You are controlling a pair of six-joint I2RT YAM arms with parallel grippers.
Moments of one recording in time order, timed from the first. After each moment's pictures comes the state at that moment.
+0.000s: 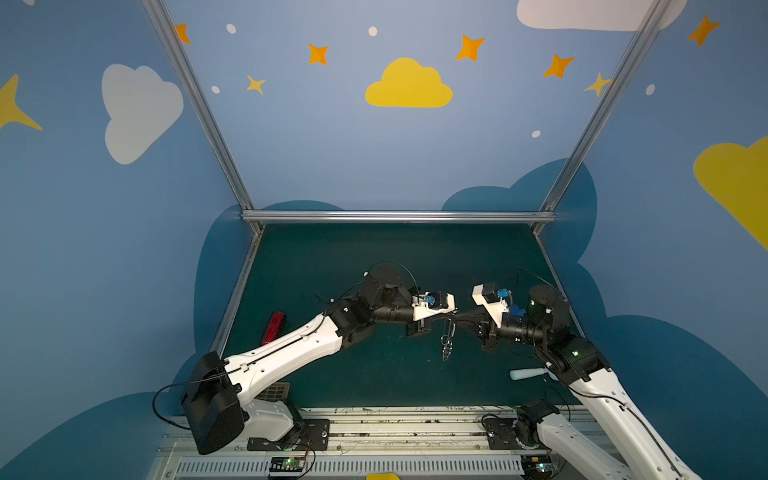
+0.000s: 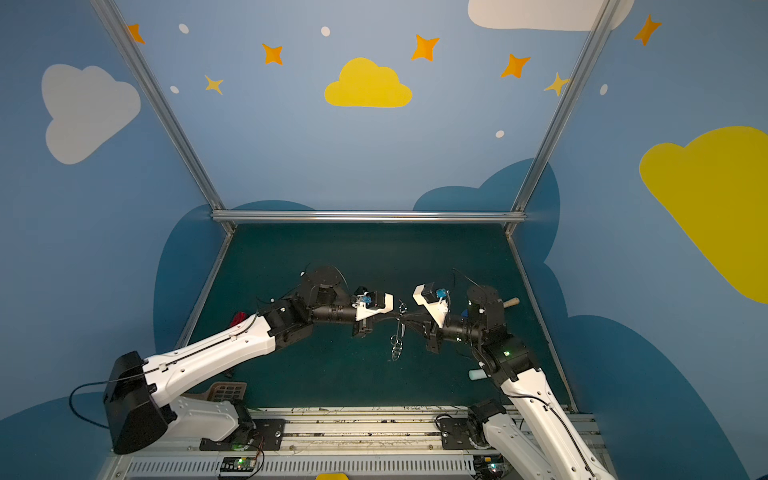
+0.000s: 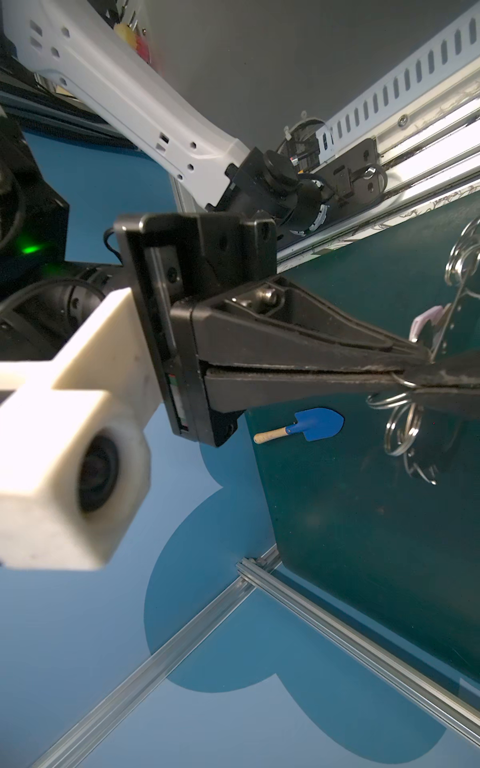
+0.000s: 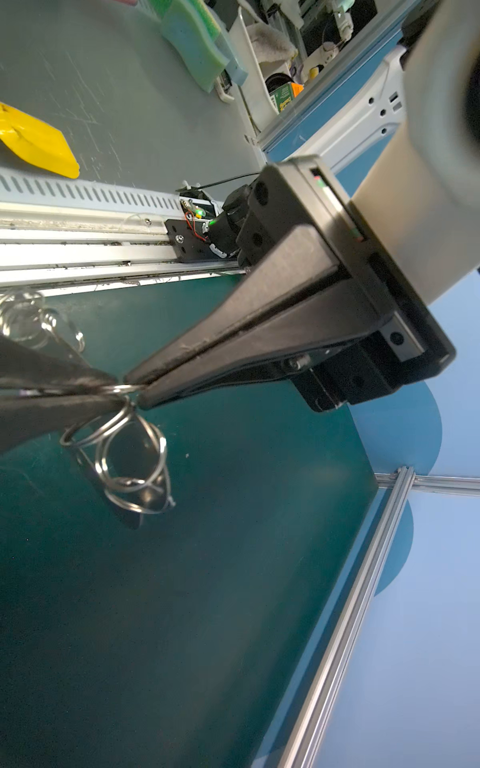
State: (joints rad) left arm -0.88 1.36 1.10 -0.06 0.56 0.47; right arm 0.41 0.75 0.77 -0.45 -0.83 -0.19
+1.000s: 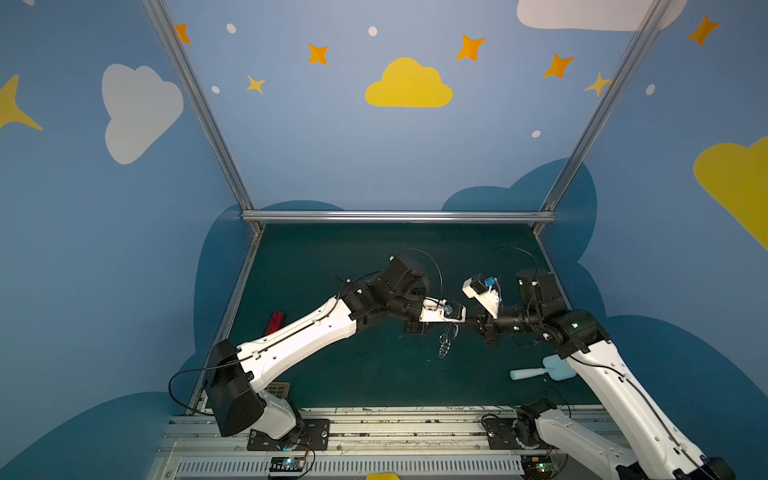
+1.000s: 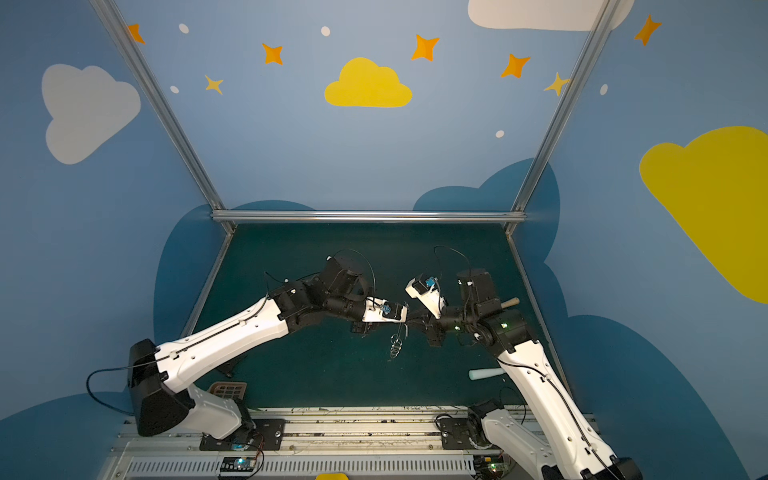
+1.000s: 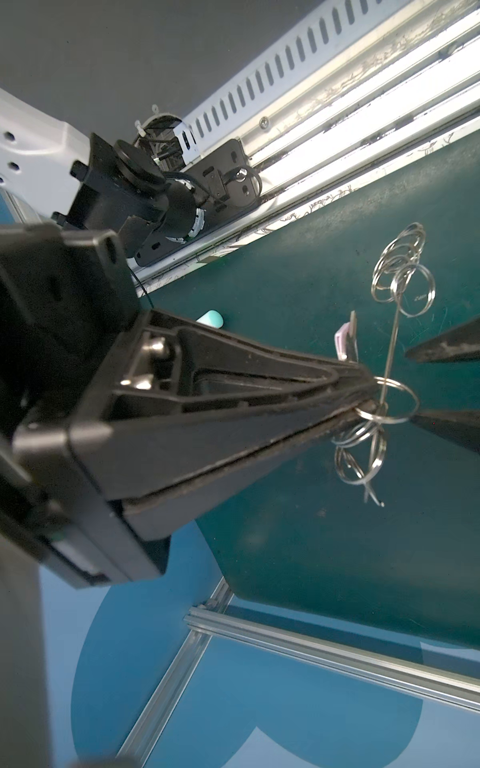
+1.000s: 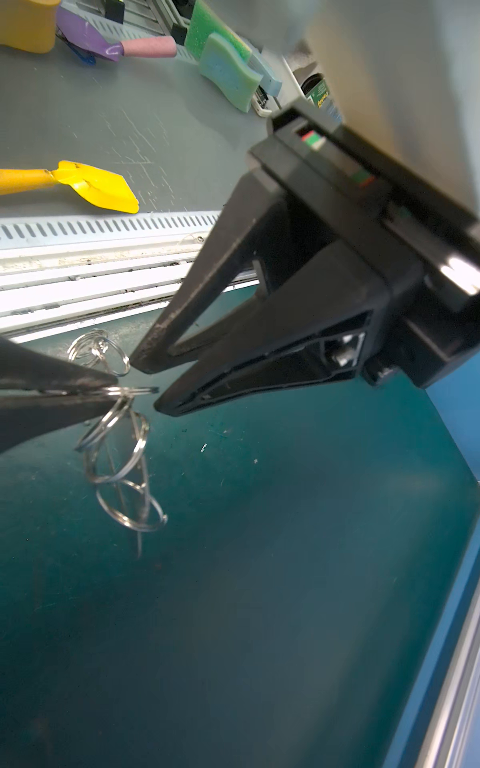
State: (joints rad) left arm -0.91 1.49 1.38 -0.56 0.44 0.78; right arm 0.42 0.95 1.01 -0.84 -0.77 -0.34
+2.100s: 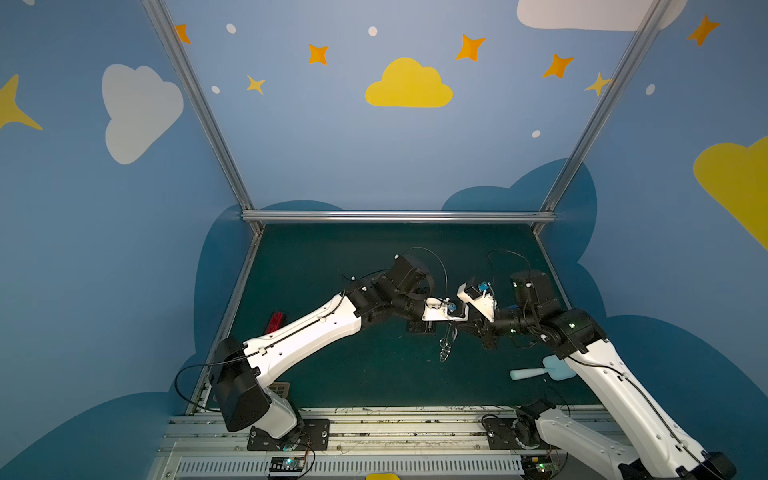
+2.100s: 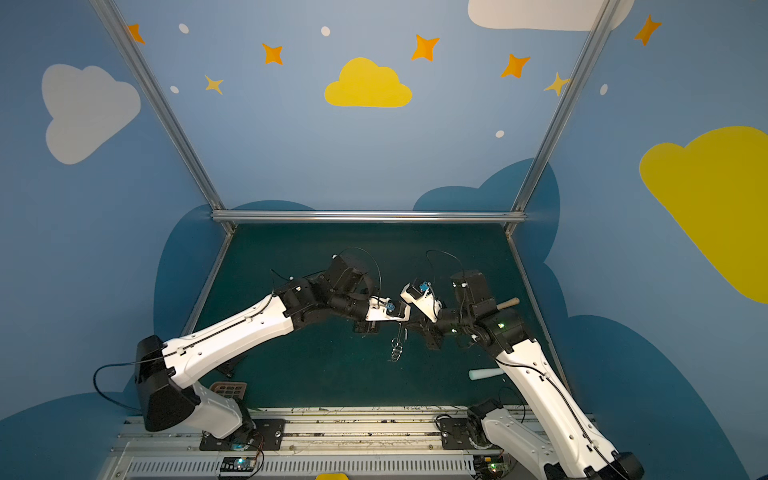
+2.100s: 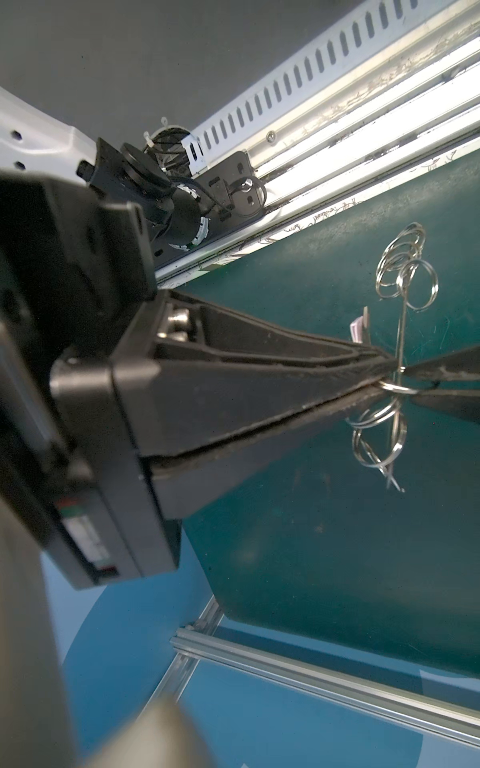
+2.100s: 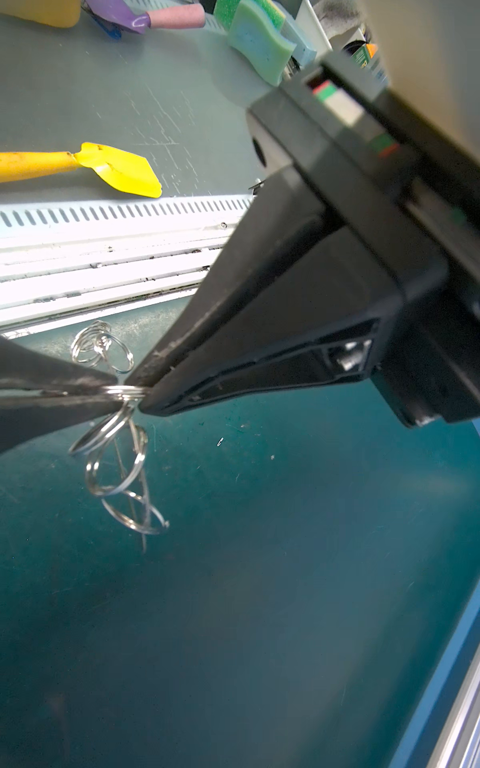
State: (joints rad) left arm -0.92 1.53 1.42 -0.59 0.45 0.75; right arm 0.46 0.94 1.02 -0.87 -0.69 -0.36
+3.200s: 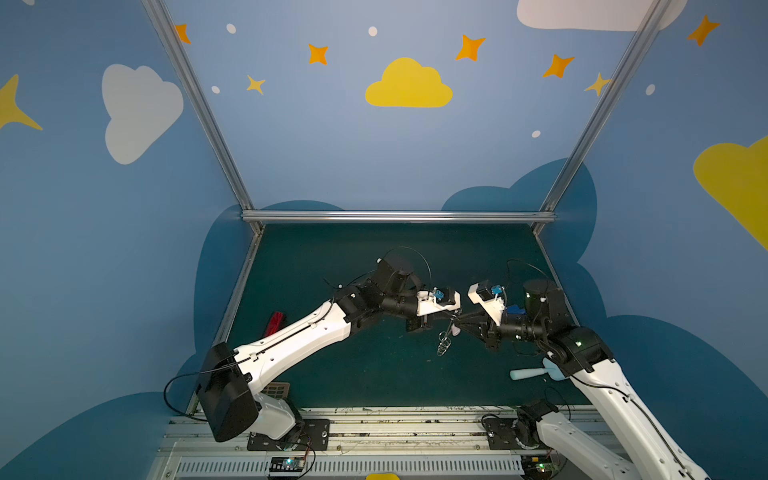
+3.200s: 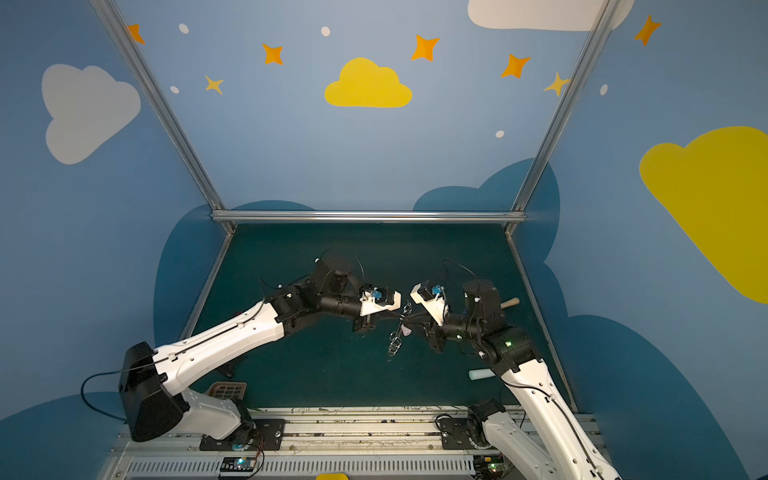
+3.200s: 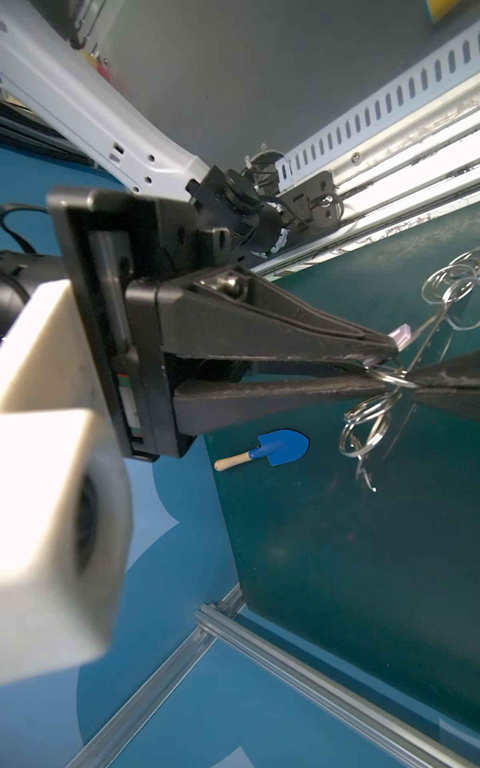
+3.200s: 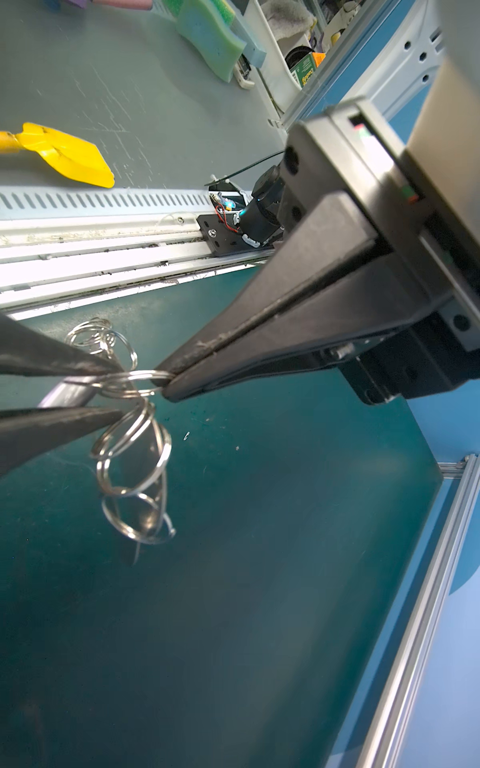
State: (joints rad) left arm -0.86 1.44 1.24 -0.30 0.59 0.52; right arm 0.41 0.82 0.87 -0.67 -0.76 -0.26
